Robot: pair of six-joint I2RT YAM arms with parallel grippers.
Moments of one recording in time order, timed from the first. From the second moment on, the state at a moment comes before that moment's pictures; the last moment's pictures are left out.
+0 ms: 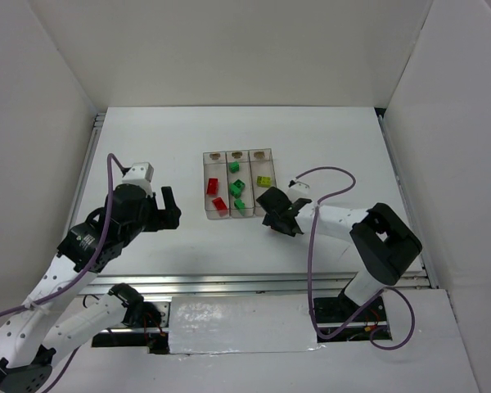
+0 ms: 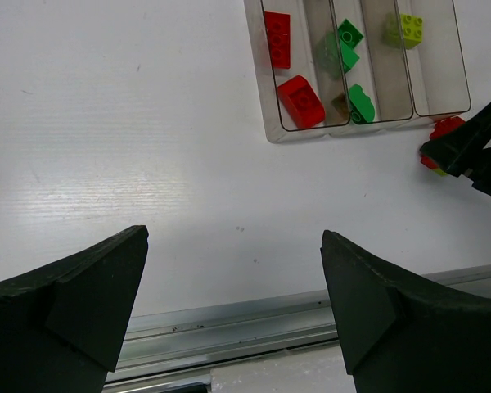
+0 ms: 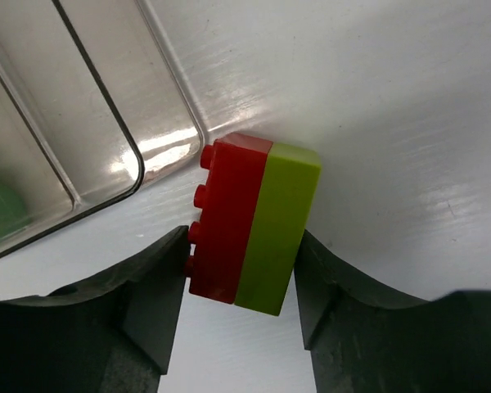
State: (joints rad) left arm -0.55 0.76 0.97 -0.84 -0.28 -0.47; right arm 0.74 1.59 0.83 -0.37 0.48 1.08
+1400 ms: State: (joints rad) left arm -0.71 1.13 0.95 -0.28 0.32 -0.83; right arm 1.22 1.01 0.84 -0.32 0.43 0.63
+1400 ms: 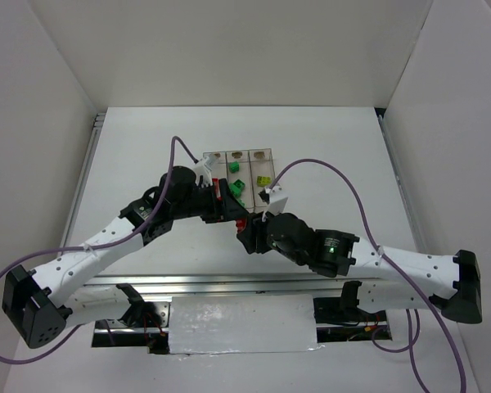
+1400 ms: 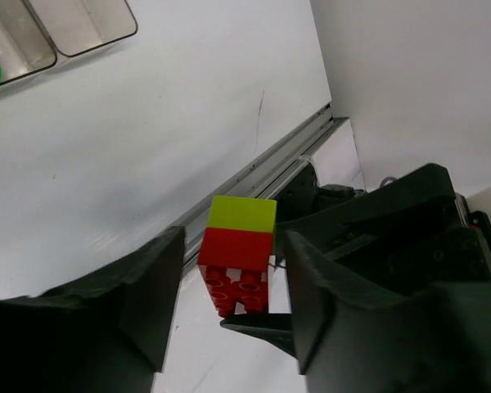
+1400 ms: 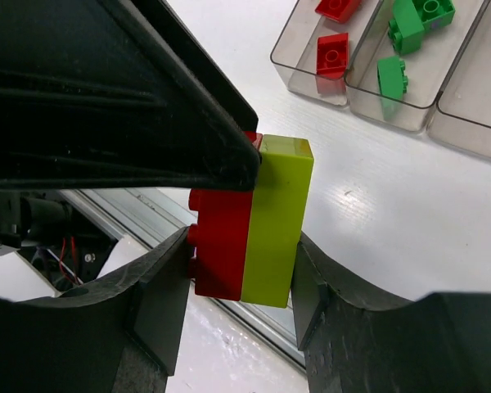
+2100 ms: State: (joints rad) left arm -0.74 1.13 0.95 -0.23 0.37 -0.76; right arm 1.18 0.93 0.79 -0.21 0.34 0.59
